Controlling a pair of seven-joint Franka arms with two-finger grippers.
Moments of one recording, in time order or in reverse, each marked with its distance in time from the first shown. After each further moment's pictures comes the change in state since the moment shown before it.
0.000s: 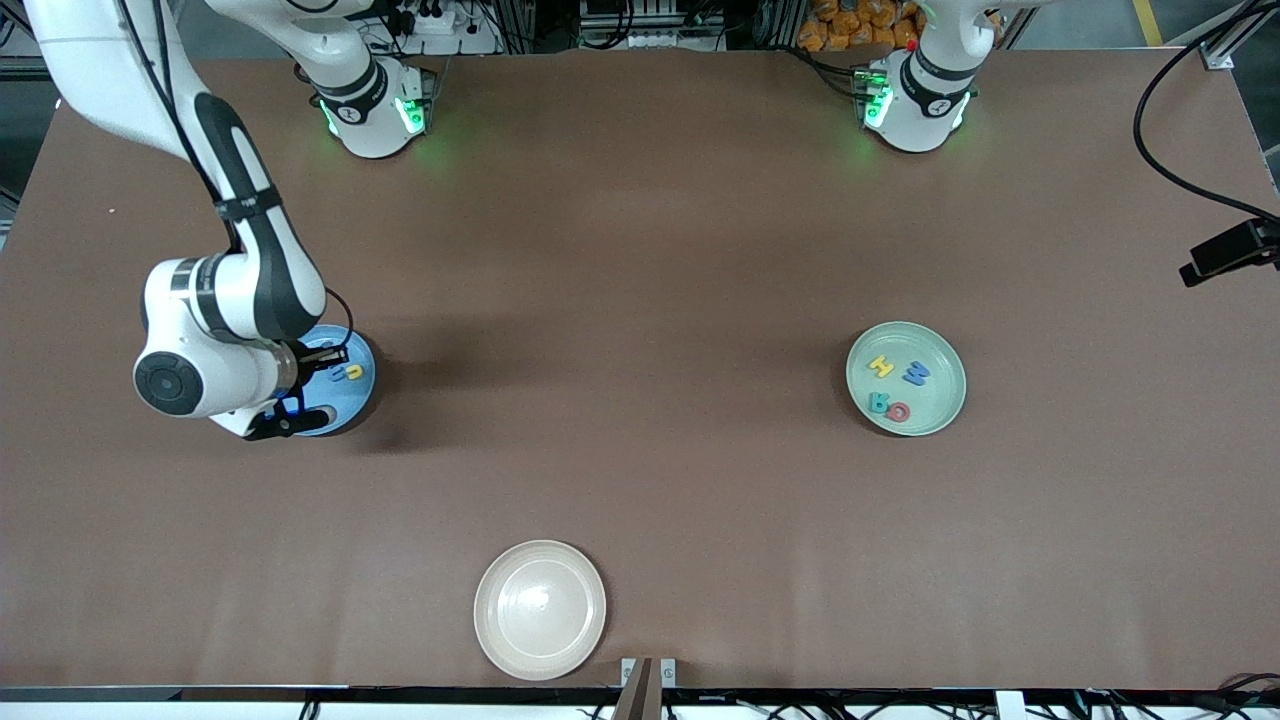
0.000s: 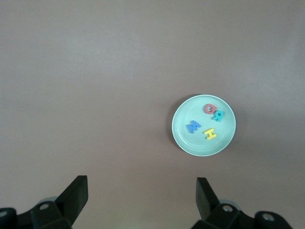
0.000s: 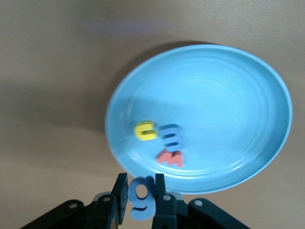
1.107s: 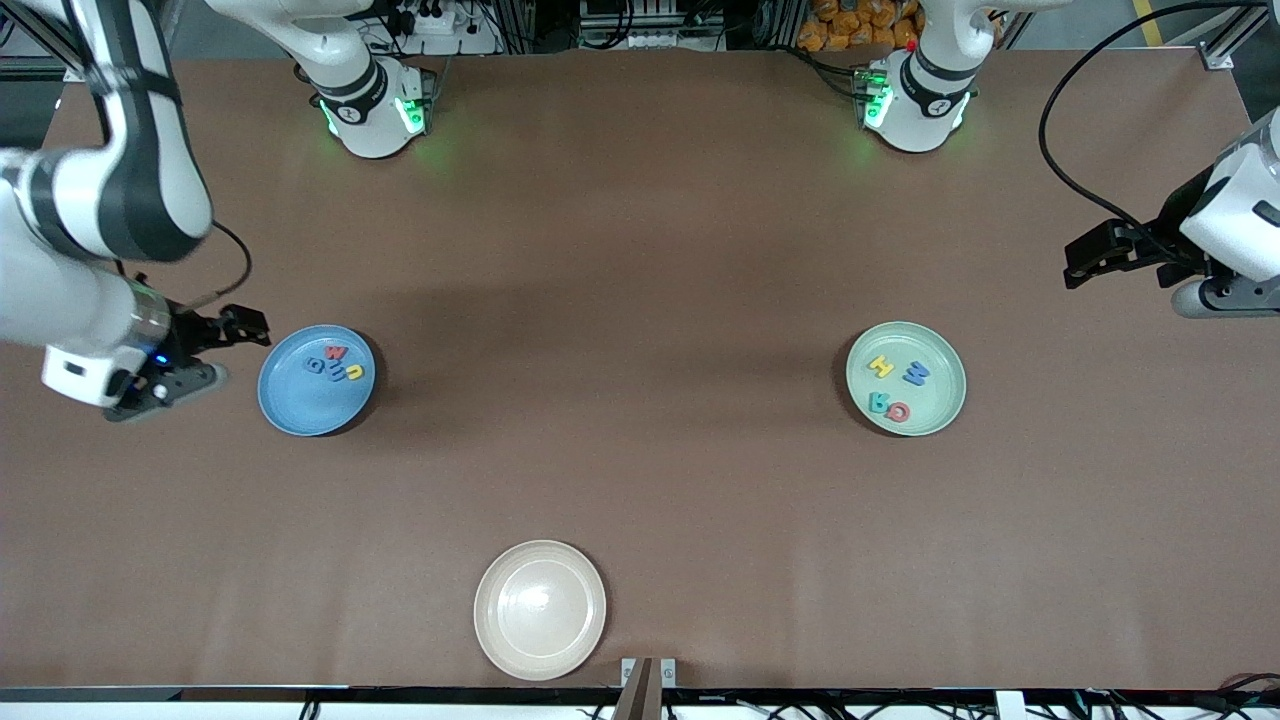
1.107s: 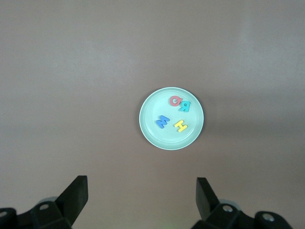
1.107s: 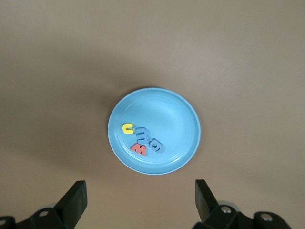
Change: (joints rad) left arm -0.122 0.015 -0.058 -0.001 0.000 0.009 -0.026; right arm -0.005 -0.329 -0.043 0.050 0.003 -0.064 -0.218
